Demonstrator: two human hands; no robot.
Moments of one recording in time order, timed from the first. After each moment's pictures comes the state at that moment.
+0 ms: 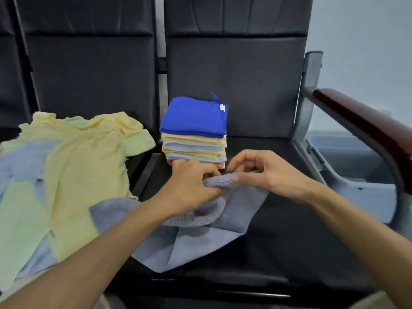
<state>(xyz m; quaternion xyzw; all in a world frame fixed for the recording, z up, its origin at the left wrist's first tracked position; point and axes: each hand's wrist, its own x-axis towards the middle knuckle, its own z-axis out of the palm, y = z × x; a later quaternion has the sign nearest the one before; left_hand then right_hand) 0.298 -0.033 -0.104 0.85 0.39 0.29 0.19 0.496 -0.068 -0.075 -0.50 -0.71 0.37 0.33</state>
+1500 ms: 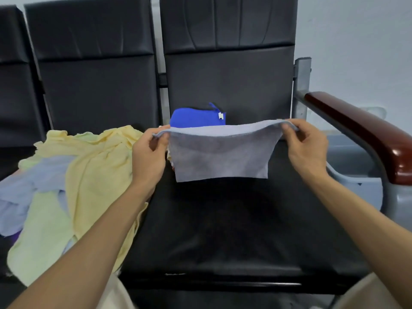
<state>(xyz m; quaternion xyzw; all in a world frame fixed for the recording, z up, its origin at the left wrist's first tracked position) 0.256 0.004 -0.078 0.62 0.45 0.61 0.22 0.542 -0.050 -0.080 -0.57 -0.52 0.00 0.63</state>
